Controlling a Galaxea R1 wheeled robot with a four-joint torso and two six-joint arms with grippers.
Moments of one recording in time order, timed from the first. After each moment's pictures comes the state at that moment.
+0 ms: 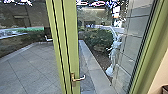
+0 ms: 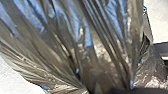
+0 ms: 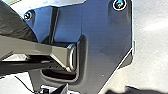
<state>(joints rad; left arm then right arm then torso) 1.54 2.91 -2.60 -0.52 0.05 0.58 -1.60 2.88 -2.56 -0.16 0.00 0.11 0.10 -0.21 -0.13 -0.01</state>
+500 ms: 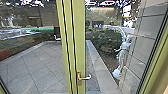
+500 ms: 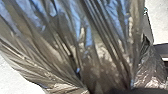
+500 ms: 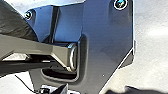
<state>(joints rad) 1.54 2.91 -2.60 -0.52 0.05 0.58 -1.60 2.89 -2.56 -0.16 0.00 0.11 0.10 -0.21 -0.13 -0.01</state>
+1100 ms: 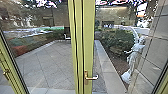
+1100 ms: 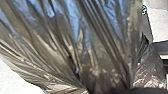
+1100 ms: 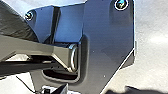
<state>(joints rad) 1.54 2.92 -2.60 -0.52 0.05 0.58 -1.60 2.89 -2.56 -0.16 0.00 0.11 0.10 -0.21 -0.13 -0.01</state>
